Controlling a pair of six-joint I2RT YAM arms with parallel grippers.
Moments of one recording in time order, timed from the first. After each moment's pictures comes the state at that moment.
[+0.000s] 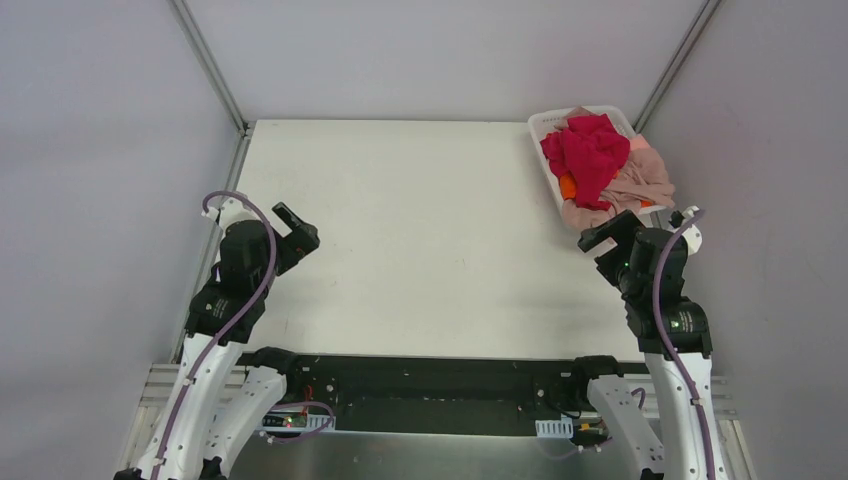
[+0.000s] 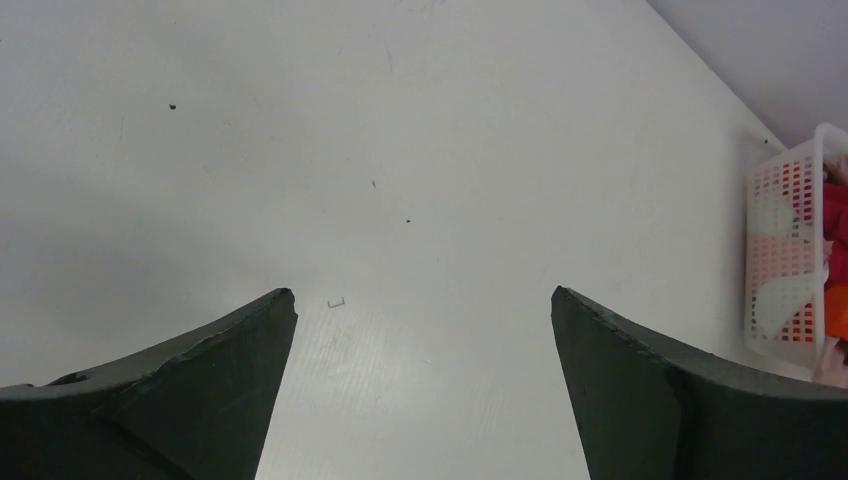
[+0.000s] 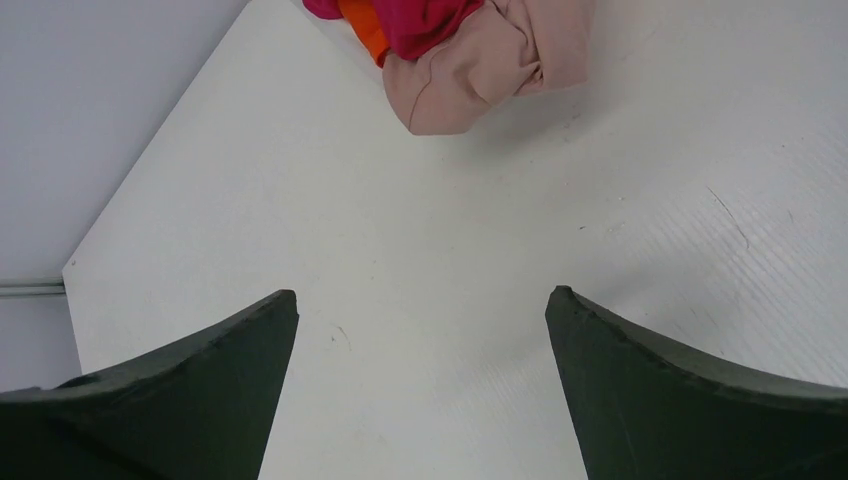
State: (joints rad) left arm -0.22 0.63 0.83 -0.71 -0.28 -0.70; right arm 0.09 0.62 0.92 -0.86 0.25 0.77
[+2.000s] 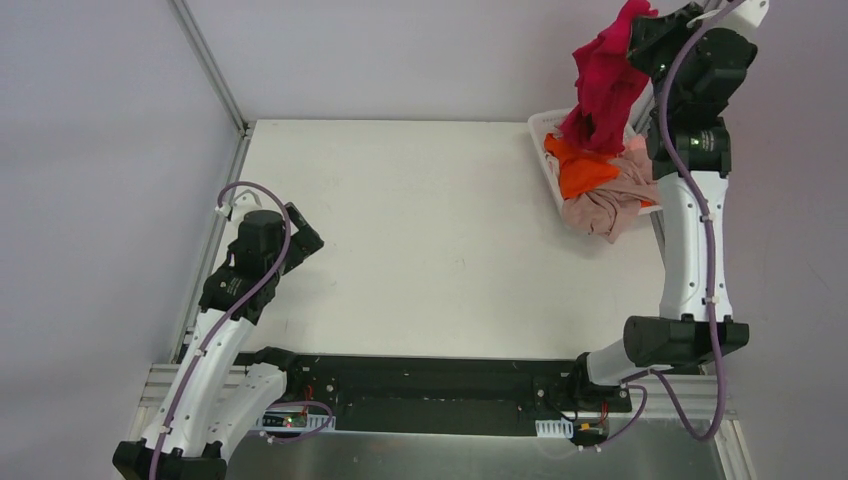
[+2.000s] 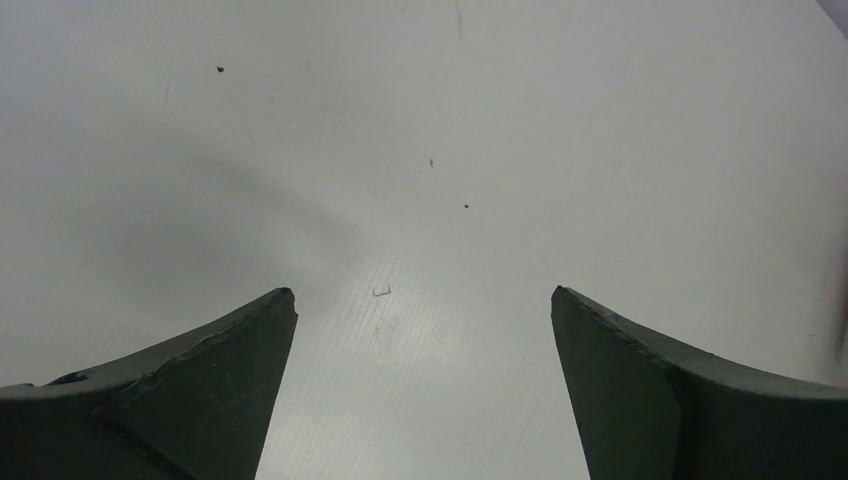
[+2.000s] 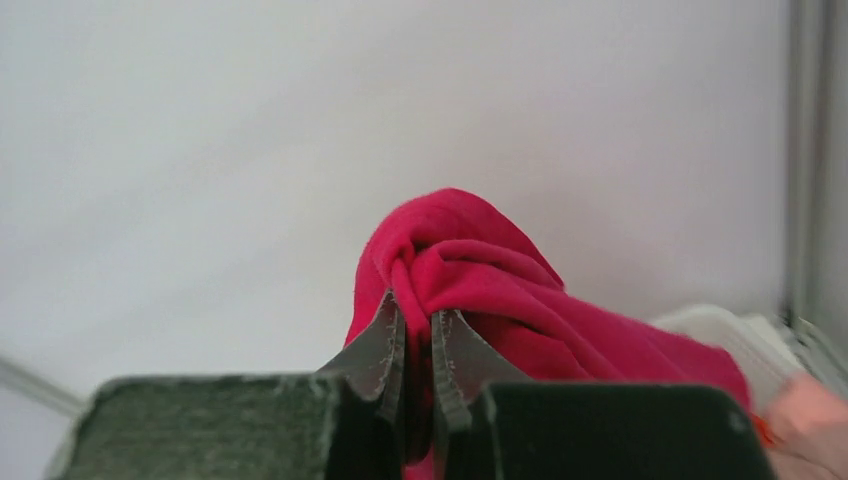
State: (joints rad) left arm -0.22 0.74 0.82 -0.73 -0.34 -0.70; right arm 0.00 1.51 1.92 -0.28 0.10 0.43
